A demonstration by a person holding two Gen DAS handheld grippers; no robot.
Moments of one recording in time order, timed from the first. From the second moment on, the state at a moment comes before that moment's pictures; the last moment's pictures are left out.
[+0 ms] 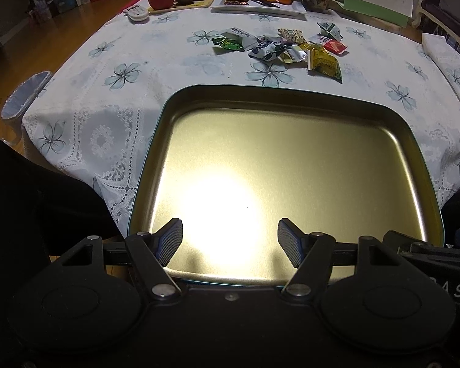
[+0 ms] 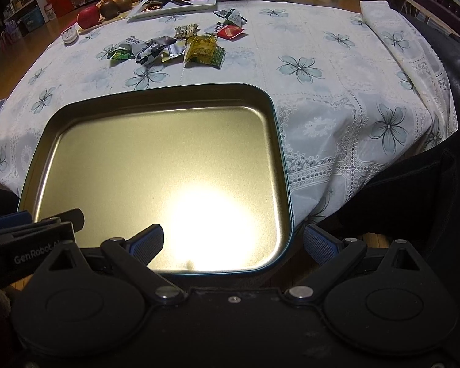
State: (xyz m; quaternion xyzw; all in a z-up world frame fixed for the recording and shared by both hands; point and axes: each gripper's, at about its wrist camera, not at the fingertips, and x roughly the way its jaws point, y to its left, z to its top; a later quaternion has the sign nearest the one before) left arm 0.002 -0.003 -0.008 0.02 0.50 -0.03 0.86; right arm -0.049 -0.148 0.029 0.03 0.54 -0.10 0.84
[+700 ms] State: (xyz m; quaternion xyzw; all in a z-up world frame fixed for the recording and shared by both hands) left arm 0.003 -0.003 -0.008 0.03 0.51 -0.04 0.86; right arm -0.049 -0.147 0.028 0.03 0.54 -0.10 0.84
